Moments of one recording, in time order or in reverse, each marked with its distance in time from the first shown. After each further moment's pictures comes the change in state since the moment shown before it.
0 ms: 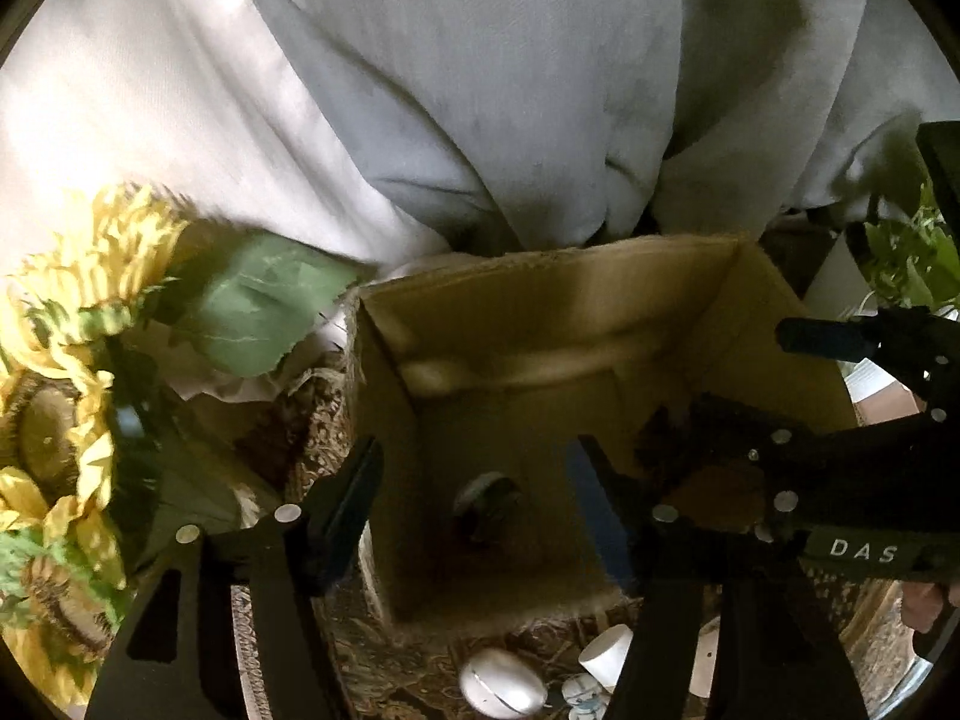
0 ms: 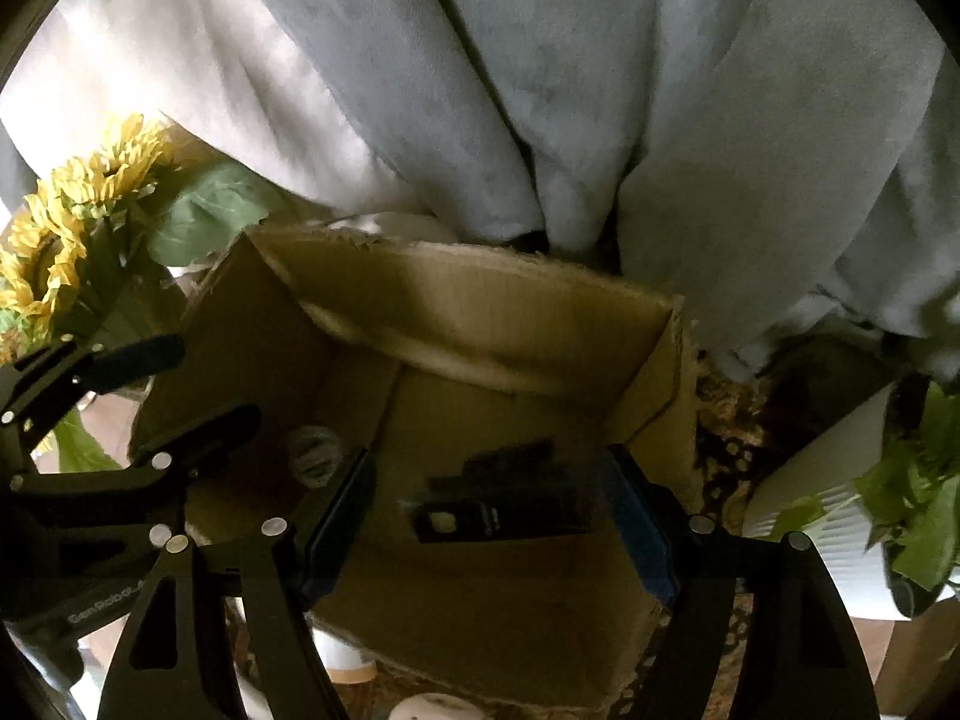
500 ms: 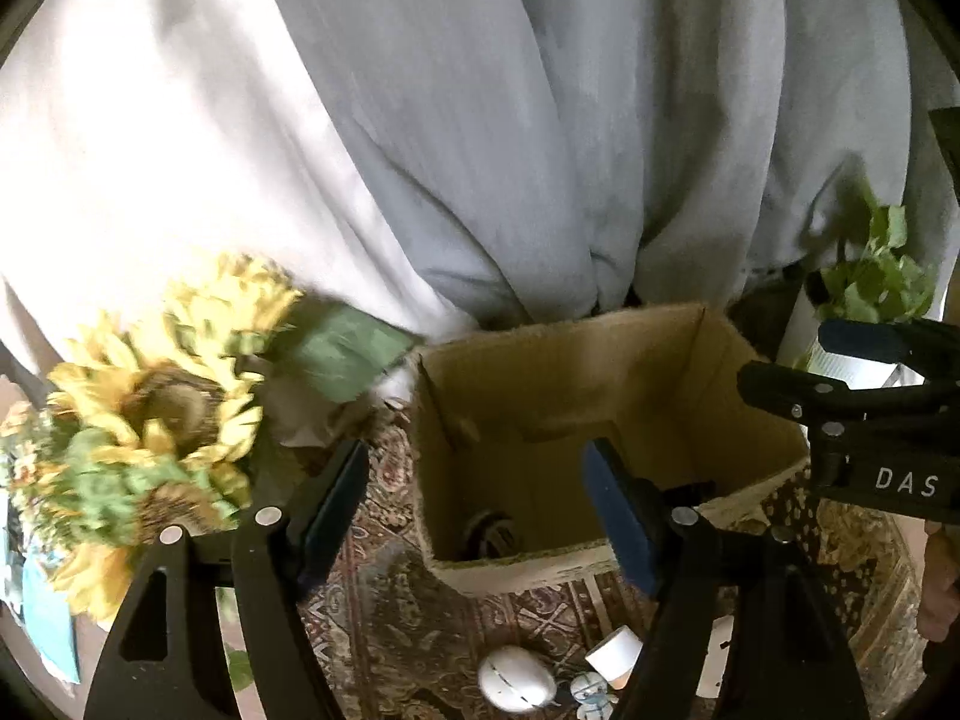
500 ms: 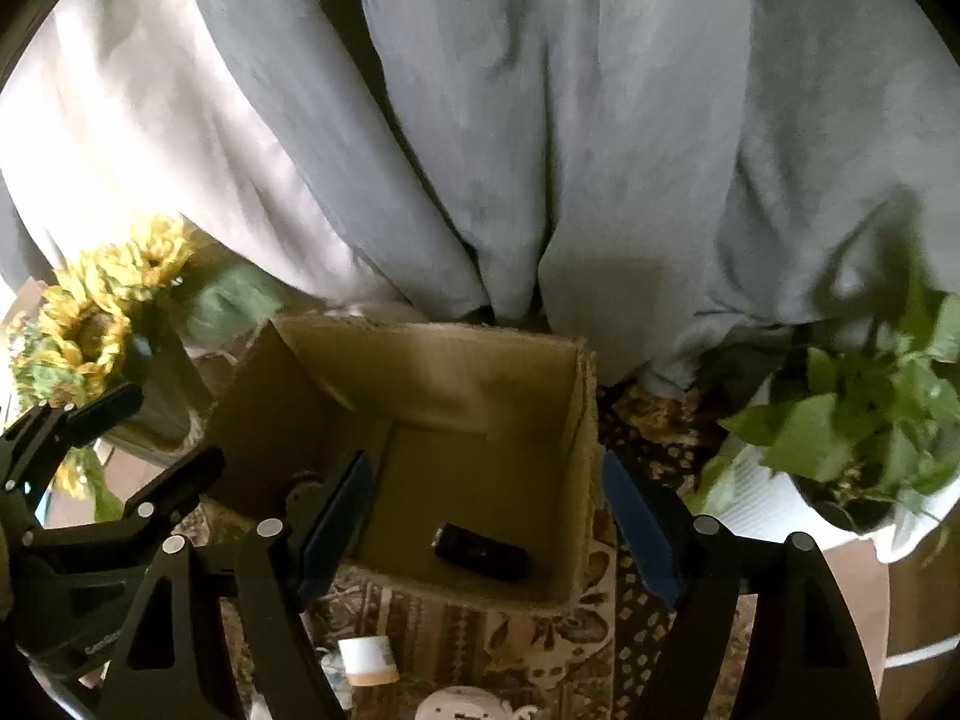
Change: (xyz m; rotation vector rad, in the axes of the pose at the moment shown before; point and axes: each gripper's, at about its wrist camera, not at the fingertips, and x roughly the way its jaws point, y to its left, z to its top) left arm -0.082 0.000 -0.035 -0.007 -0.249 0.076; right arm -0.077 0.004 -0.029 0.115 -0.214 -0.082
